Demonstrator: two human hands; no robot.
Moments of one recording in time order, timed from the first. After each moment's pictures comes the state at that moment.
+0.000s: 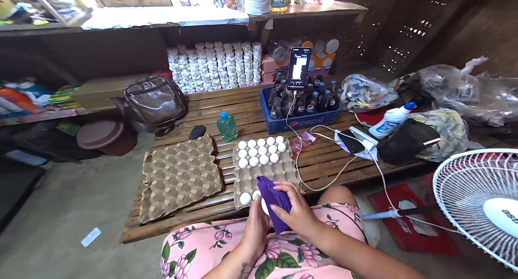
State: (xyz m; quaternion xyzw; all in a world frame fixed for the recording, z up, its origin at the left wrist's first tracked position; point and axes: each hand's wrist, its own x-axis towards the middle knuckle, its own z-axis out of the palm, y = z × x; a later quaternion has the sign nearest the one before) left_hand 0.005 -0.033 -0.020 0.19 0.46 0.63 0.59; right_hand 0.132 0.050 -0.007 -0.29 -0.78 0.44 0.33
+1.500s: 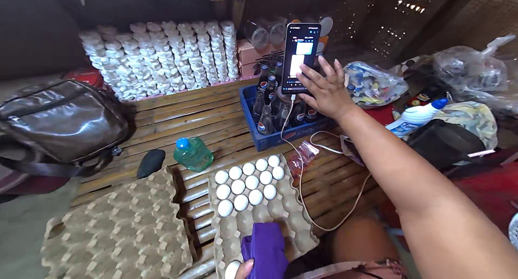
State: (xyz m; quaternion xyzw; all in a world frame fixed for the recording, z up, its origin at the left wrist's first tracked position) left_hand -0.064 0.030 -0.136 0.10 0.14 0.61 0.77; right_hand 0.110 0.469 0.048 -0.21 -0.88 -0.30 0.29
